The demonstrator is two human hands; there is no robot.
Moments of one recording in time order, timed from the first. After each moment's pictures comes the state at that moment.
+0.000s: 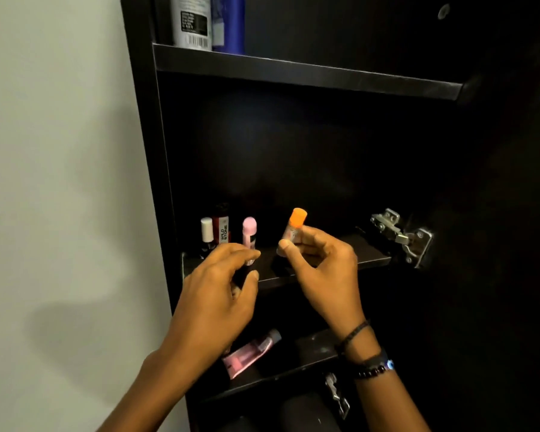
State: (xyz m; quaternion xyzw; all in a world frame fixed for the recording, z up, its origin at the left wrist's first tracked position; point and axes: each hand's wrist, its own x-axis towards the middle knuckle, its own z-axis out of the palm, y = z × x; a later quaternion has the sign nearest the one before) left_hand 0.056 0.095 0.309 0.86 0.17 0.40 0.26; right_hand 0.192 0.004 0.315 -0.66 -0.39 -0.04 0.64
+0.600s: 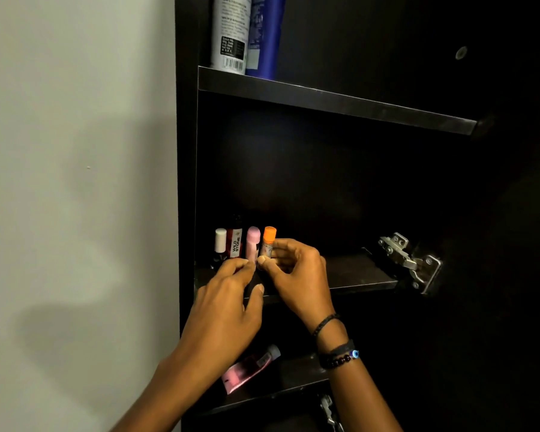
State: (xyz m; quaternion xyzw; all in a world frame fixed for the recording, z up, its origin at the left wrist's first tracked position) left_hand 0.063 0.101 0.303 0.87 0.25 0.35 0.25; right_hand 0.197 0.051 0.310 -0.71 -0.42 0.01 0.56
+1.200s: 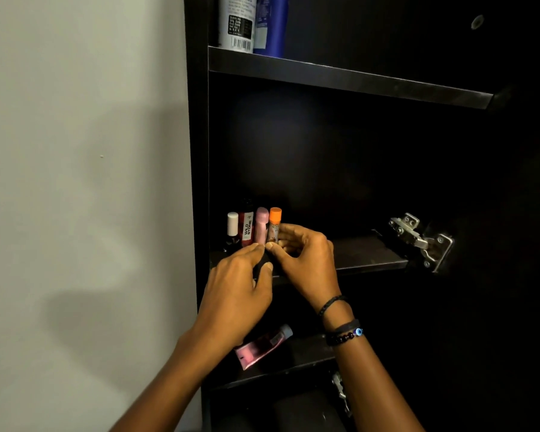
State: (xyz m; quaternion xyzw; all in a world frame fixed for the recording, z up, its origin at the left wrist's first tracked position) left_hand 0.058 0.101 0.308 0.86 0.24 0.34 0.29; right_hand 0.193 0.057 0.301 -0.72 -0.42 -0.03 0.55
